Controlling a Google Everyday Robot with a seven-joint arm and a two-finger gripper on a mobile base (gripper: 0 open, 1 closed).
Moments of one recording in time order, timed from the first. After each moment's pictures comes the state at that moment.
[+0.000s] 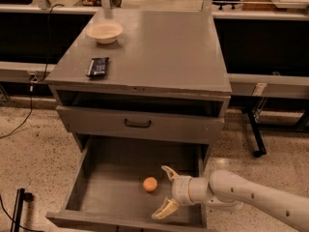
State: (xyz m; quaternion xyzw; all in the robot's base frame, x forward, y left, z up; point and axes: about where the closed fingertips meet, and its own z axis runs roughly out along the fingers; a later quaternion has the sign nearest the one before) arm 0.466 -0.018 0.462 -0.56 0.67 0.27 0.41
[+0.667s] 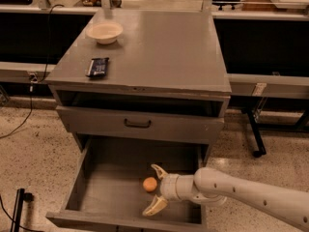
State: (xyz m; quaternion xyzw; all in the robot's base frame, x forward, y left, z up) arm 0.486 0.018 0.436 -0.58 0.65 0.26 0.41
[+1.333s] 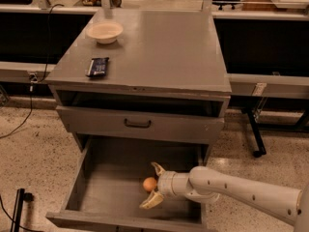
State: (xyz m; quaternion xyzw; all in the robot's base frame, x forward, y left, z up) arm 0.519 0.026 0.404 -0.55 0.68 0.26 0.42
